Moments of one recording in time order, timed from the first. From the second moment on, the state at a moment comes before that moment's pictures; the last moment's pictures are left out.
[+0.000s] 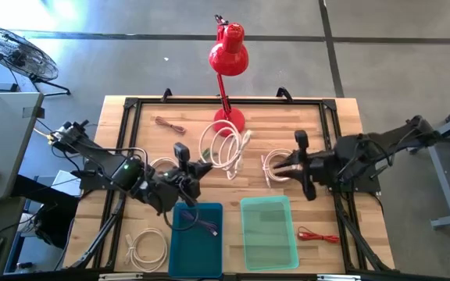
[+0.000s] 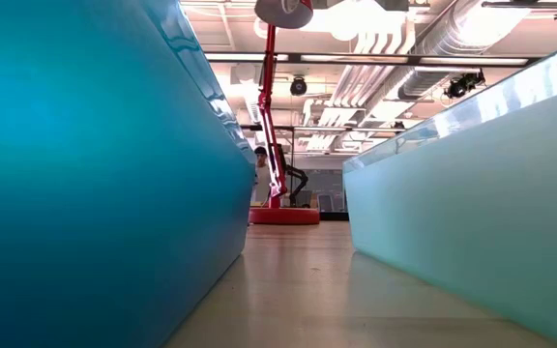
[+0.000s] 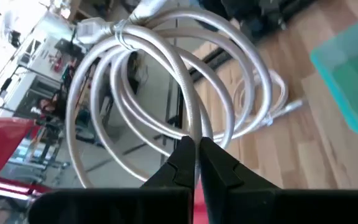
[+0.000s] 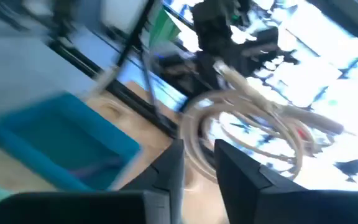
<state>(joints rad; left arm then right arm) -0.53 1.44 1.51 -0.62 -0.99 0.39 0.36 0.93 0.97 -0.16 0.22 -0.59</state>
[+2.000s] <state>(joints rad) -0.53 1.46 1.44 -0.35 -0.65 0.55 0.44 1.18 0.84 0.53 0.62 -1.05</state>
